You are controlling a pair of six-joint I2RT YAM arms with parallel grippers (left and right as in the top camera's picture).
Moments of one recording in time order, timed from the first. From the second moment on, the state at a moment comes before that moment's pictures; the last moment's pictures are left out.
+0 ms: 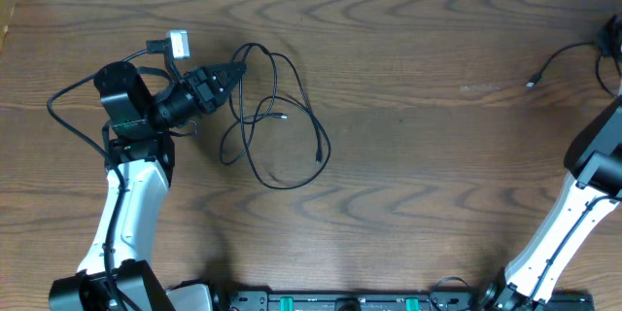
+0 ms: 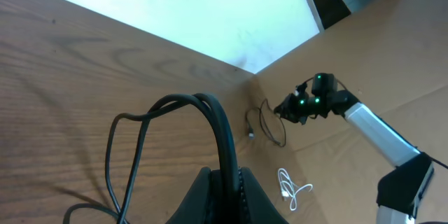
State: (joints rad) left arm 0.21 1.39 0.80 0.30 1.08 -0.65; right arm -0.46 2.46 2.25 -0.82 0.30 0.26
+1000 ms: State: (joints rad) left arm -0.47 1.33 0.80 -0.16 0.01 -0.36; right arm 0.05 2.17 2.27 -1.45 -0.08 0.34
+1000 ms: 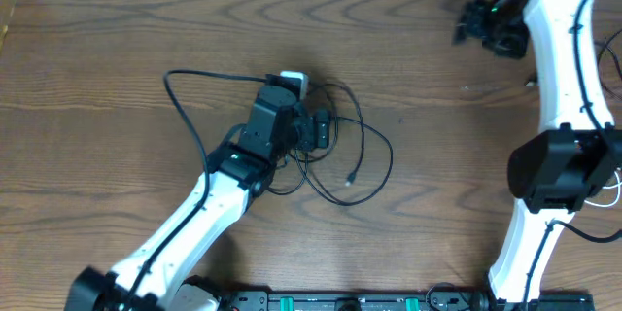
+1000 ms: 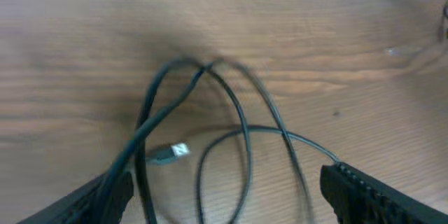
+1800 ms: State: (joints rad) left arm -0.39 0.74 0.80 -0.63 -0.50 -0.54; right arm 0.60 2.17 1.78 -1.00 -0.29 0.21
